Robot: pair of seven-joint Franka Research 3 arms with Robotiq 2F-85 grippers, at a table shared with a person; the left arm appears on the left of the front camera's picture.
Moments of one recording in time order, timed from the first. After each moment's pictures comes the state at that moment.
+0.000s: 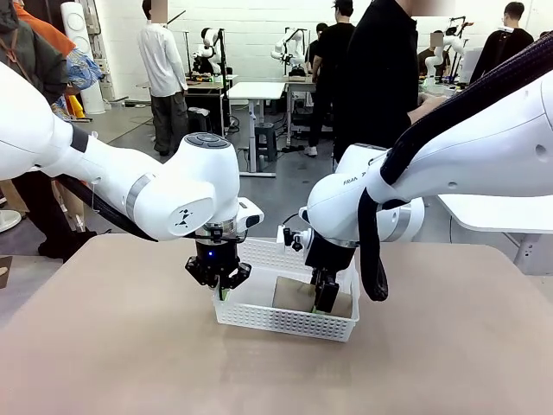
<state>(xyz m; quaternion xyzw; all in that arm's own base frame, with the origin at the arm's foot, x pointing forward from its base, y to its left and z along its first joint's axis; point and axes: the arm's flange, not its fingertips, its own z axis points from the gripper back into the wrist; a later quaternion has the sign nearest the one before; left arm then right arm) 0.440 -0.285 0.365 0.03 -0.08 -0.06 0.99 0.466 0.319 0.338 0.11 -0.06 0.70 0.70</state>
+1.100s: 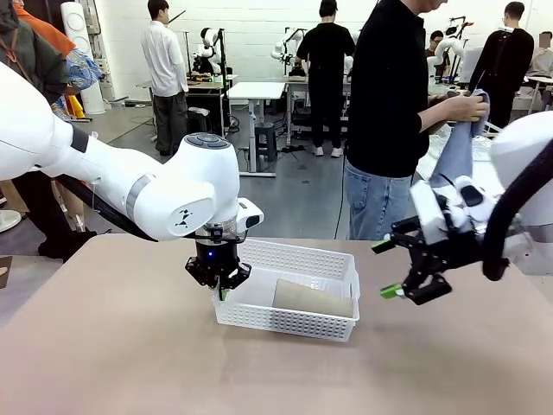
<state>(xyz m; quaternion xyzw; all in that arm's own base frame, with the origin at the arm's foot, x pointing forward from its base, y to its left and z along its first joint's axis) 0.440 -0.285 0.364 0.03 -0.08 -0.06 0.99 0.371 0.124 0.409 0.21 -0.40 0.68 0.58</state>
